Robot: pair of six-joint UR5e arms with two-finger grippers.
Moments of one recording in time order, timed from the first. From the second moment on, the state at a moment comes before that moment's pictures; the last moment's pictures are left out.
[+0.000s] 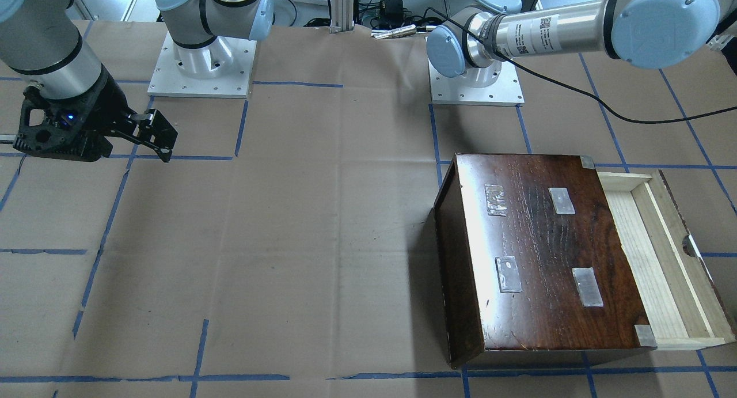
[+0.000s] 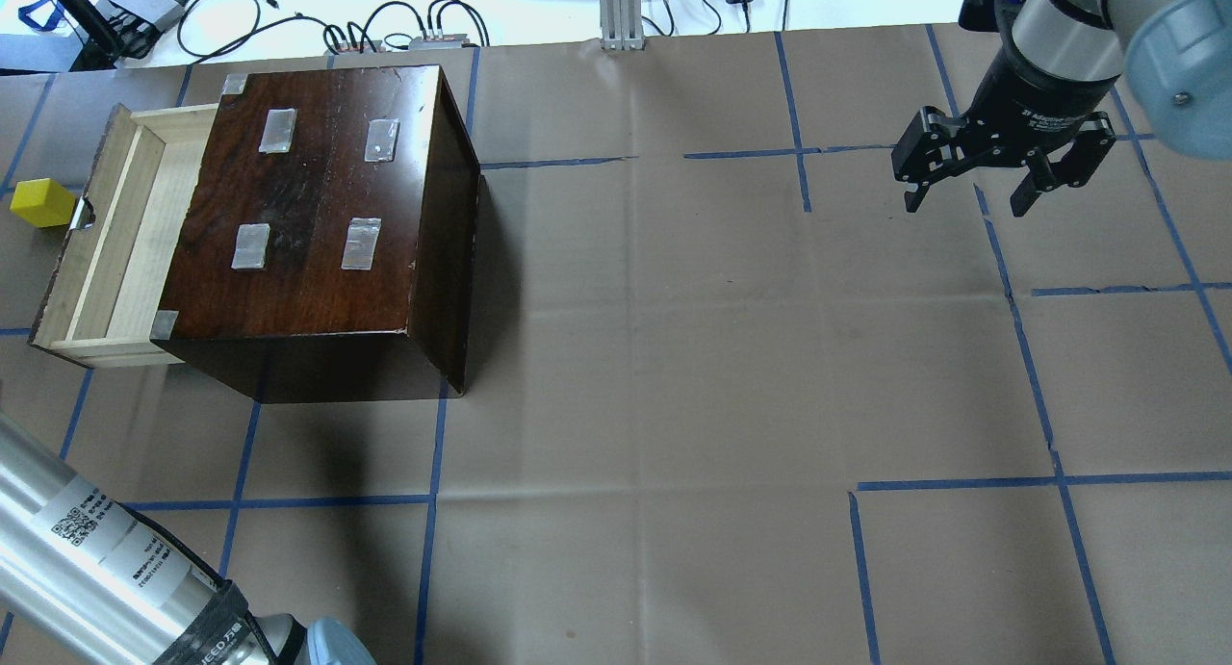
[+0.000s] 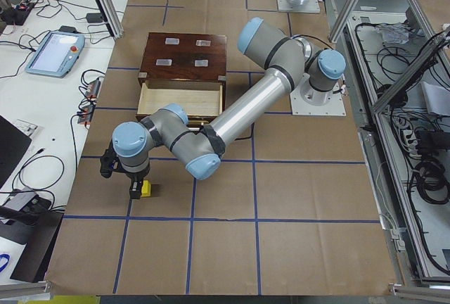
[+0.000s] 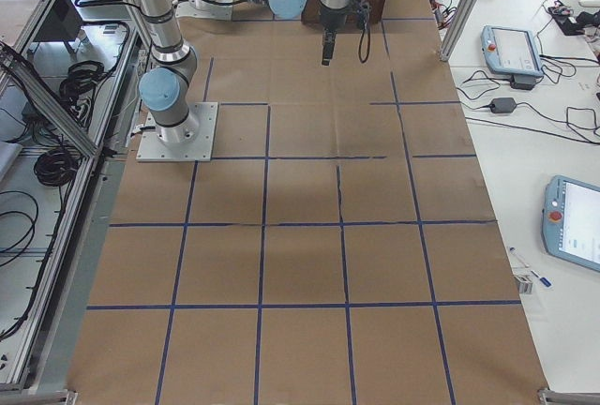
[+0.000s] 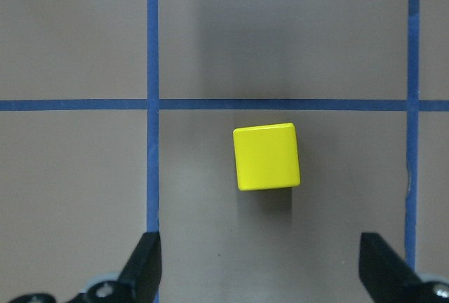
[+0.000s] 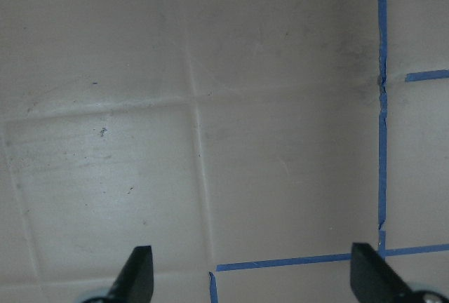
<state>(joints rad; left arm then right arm) -0.79 -2.49 -0.71 -1.36 1.48 0.77 1.45 -1.53 1.63 -1.62 -1.56 -0.03</state>
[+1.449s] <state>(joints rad) -0.84 -2.65 -0.66 -1.36 1.48 0.73 1.45 -1.53 1.63 -1.62 -1.56 -0.03</state>
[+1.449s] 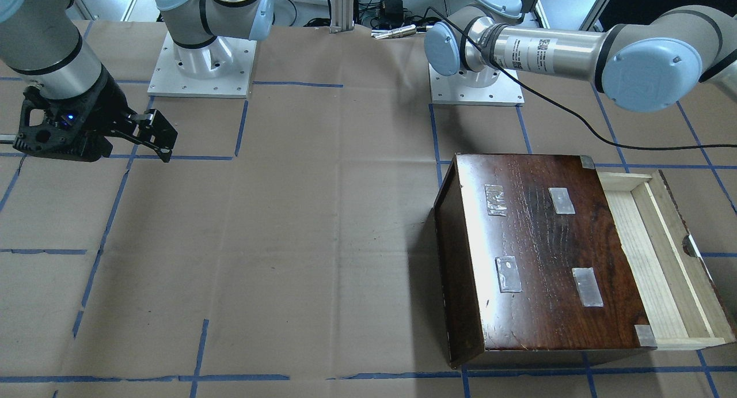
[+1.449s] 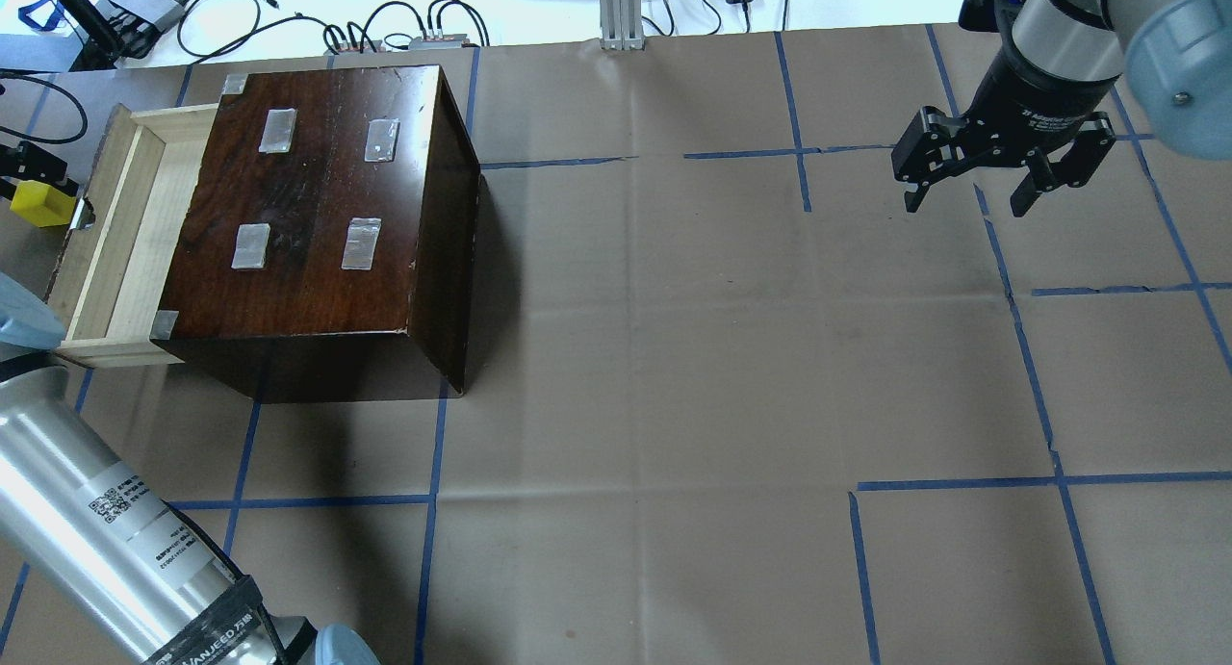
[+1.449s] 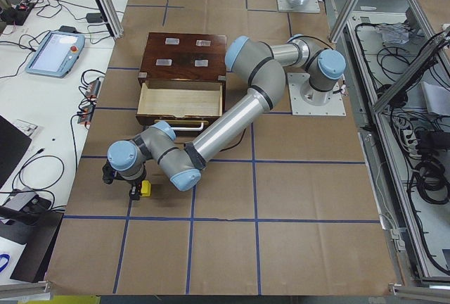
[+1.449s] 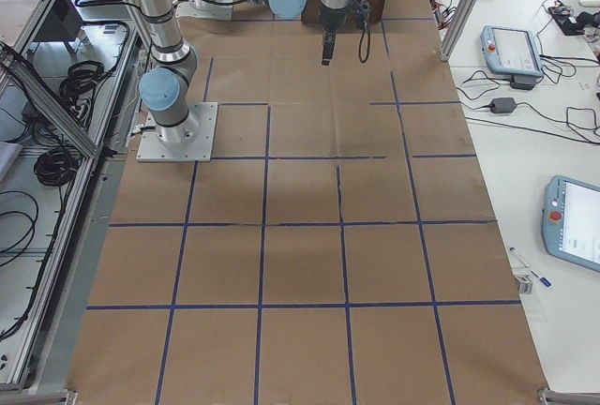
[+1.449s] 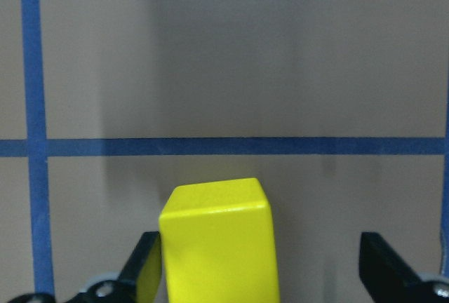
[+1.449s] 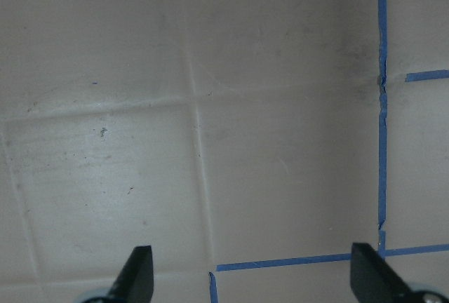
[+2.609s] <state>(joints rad) -0.83 -2.66 -0.66 -1.35 1.50 0.73 1.45 -1.53 1.63 -1.62 -1.56 -0.03</state>
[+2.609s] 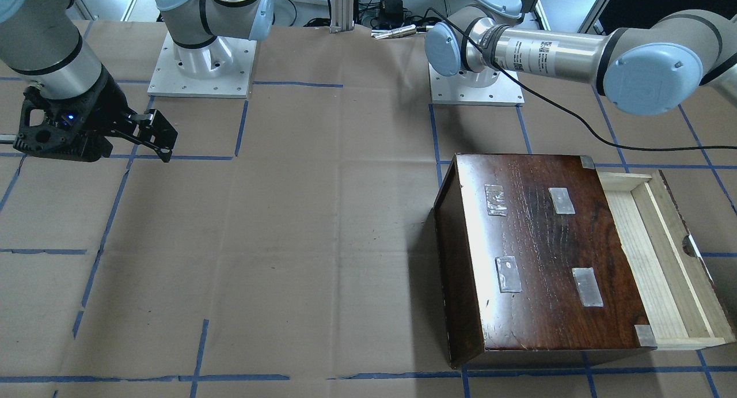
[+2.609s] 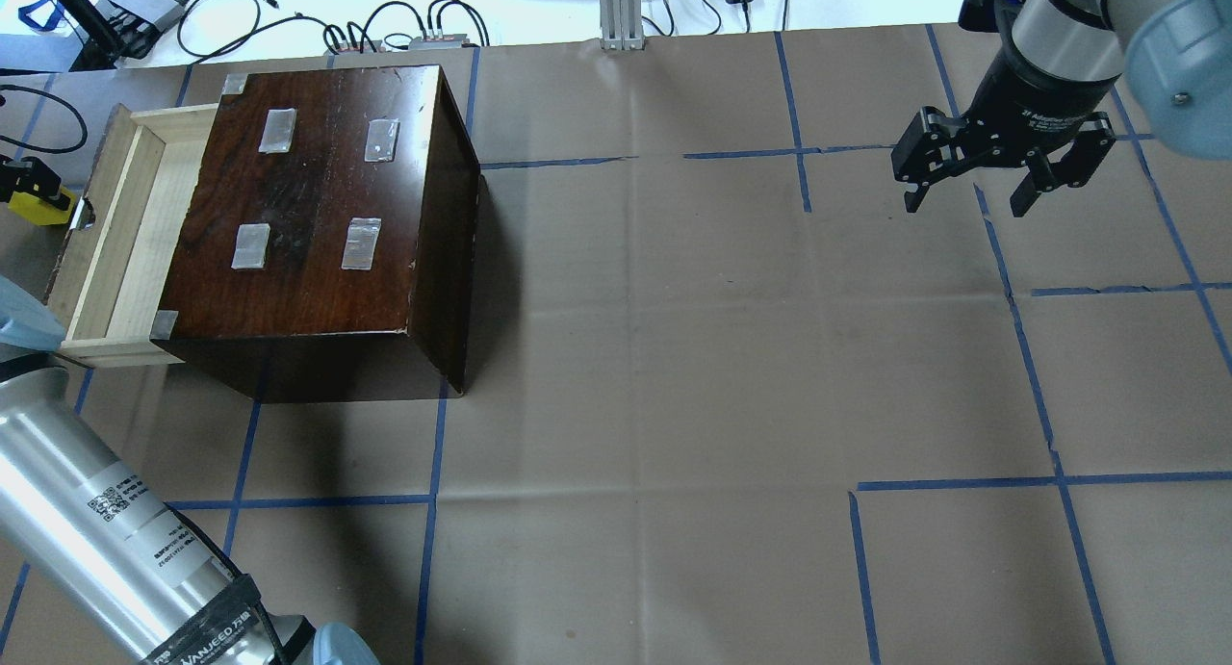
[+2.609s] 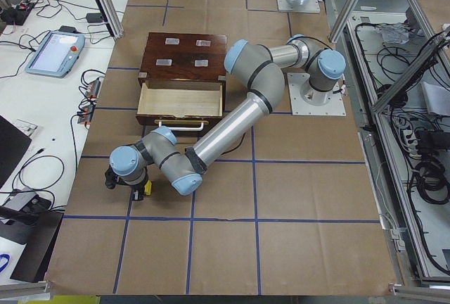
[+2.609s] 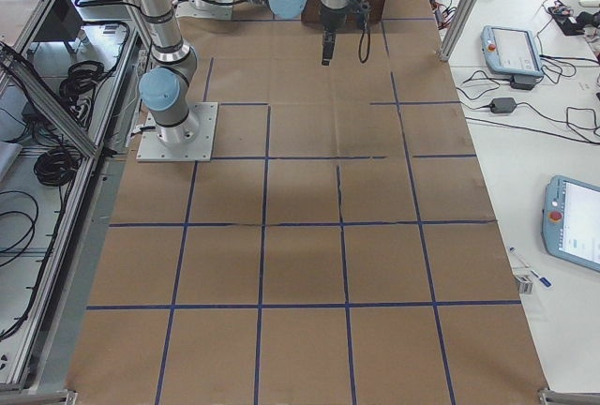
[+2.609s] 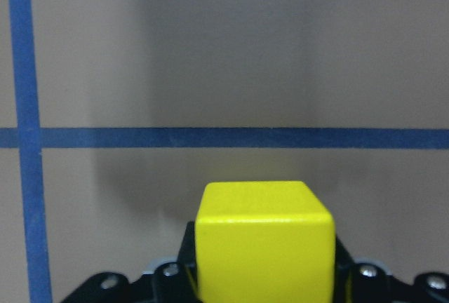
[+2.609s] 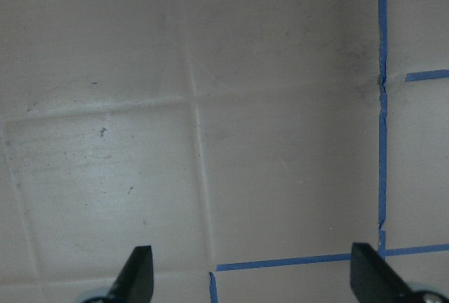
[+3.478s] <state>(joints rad) -0.83 -2.53 -0.68 -1.48 1.52 0.73 1.45 -1.53 1.63 -1.62 -1.56 -0.03</state>
